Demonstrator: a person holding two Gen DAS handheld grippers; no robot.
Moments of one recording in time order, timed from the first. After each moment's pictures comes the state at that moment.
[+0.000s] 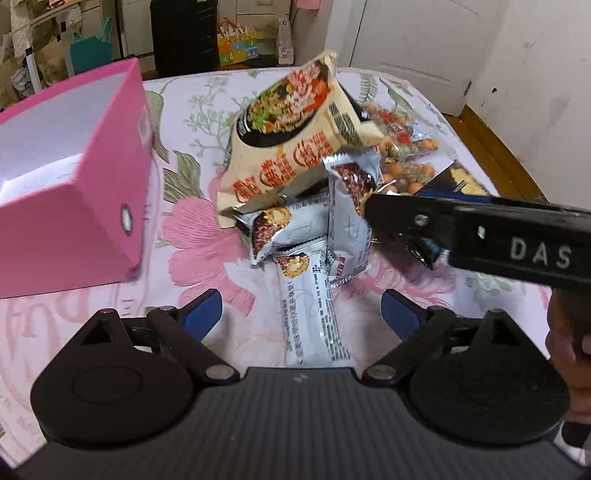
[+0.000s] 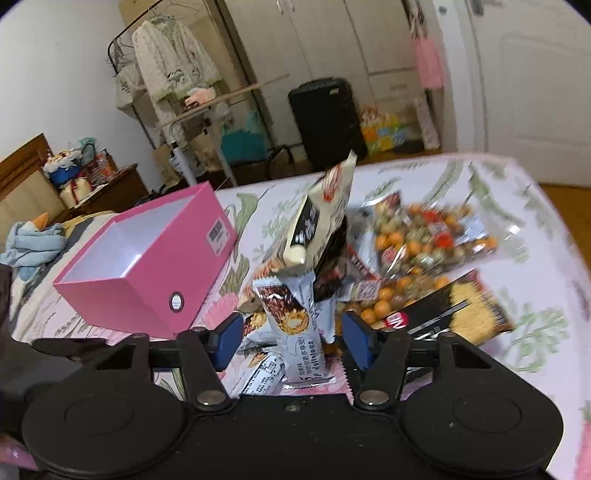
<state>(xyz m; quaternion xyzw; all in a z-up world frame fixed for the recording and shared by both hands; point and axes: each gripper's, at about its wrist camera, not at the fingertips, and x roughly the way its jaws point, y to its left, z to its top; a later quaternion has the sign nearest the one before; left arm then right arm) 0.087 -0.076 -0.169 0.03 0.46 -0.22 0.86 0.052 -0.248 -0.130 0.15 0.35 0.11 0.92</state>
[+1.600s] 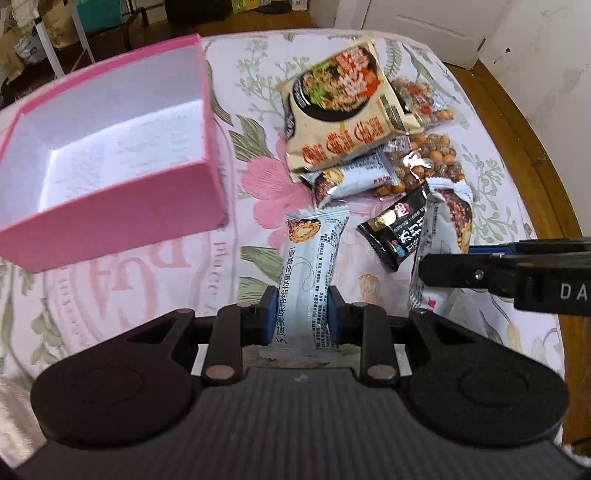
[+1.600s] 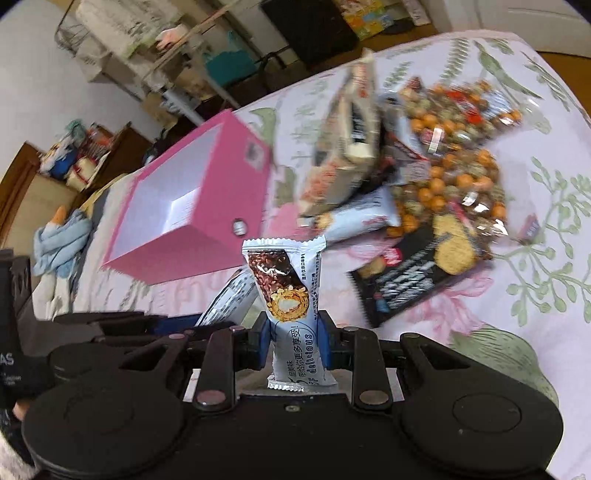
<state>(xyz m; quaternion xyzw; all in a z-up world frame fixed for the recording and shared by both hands) 0.084 0.001 -0.091 0.06 0.55 -0.21 0.81 0.034 -0.208 -0.084 0.23 0.51 0.13 0.82</state>
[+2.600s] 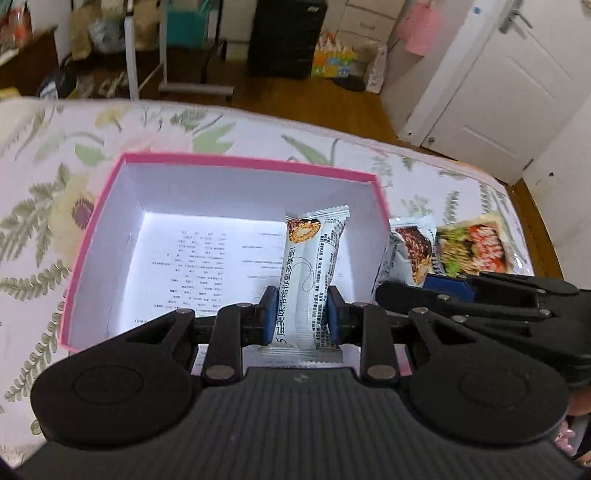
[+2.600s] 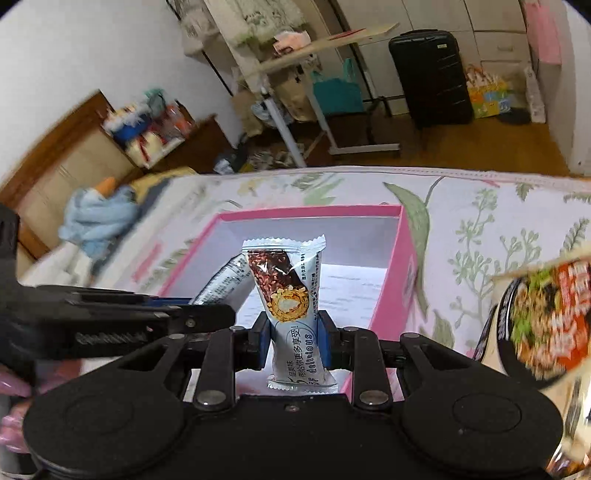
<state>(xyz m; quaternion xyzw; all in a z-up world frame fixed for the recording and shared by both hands) 0.230 0.146 -0.063 -0.07 0.49 -0.13 0.86 0.203 -0.068 -0.067 0.10 0.43 0.22 0.87</state>
